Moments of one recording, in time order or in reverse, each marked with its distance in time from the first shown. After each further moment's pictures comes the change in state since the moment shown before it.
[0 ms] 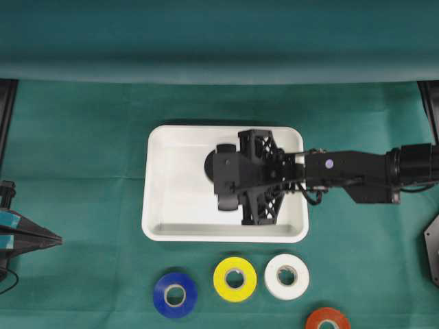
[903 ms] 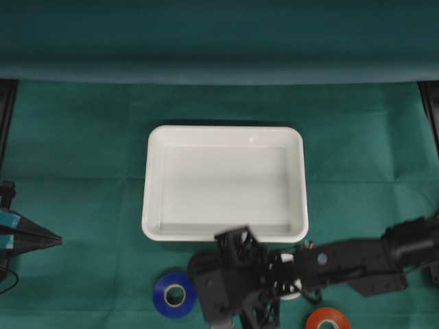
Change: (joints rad) left arm 0.000 0.000 -0.002 0.000 0.000 0.000; right arm 0.357 0.032 -0.084 0.156 0.118 0.000
